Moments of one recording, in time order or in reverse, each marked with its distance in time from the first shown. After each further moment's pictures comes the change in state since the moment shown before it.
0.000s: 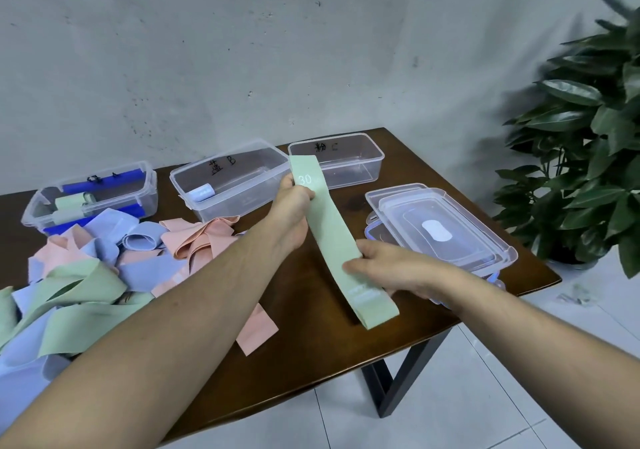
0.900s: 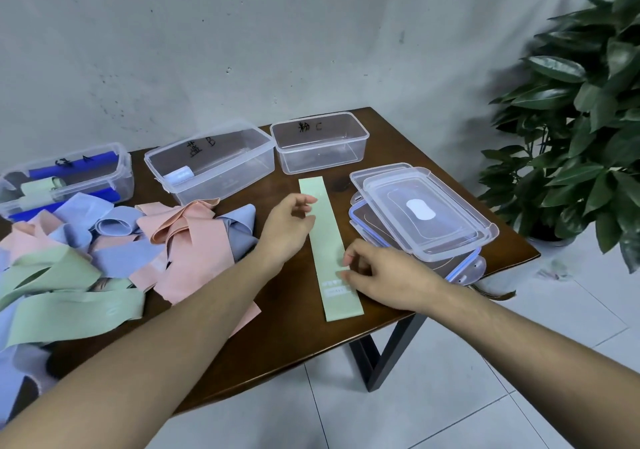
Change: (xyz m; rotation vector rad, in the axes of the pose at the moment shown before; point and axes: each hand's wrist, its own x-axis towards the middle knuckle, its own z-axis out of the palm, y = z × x) left_hand -0.019 -0.062 -0.021 0.679 -0.074 0.298; right_hand -0.009 0.055 0.015 -0.516 0.302 -0.183
